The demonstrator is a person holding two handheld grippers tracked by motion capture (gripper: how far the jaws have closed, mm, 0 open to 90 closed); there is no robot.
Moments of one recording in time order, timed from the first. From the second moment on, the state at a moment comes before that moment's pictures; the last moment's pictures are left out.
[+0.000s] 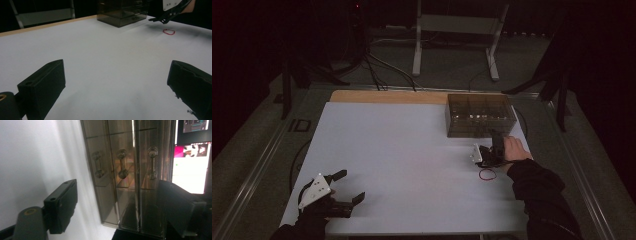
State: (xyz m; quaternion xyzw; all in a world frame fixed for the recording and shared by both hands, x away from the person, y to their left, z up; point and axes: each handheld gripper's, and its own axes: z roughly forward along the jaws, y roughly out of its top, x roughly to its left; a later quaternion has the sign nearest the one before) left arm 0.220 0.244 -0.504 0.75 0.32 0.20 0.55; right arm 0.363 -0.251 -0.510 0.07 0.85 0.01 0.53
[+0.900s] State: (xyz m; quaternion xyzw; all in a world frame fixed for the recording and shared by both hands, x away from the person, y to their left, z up) left arm 0.220 0.245 -0.505 0.75 0.32 0.20 0.55; right arm 0.374 -0.245 -0.521 0.07 0.83 -0.02 0.55
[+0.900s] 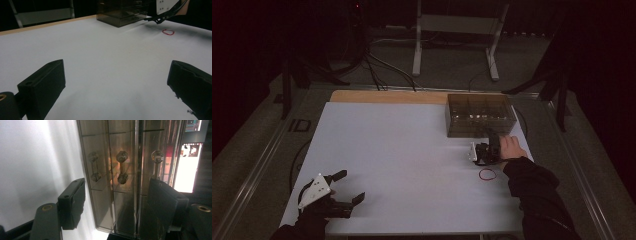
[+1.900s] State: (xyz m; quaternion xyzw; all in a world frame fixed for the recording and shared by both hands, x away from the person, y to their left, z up) left arm 0.220 0.246 -0.505 0.75 0.33 0.19 0.55; right arm 0.387 -0.241 -0.532 0.03 0.81 -0.07 0.59
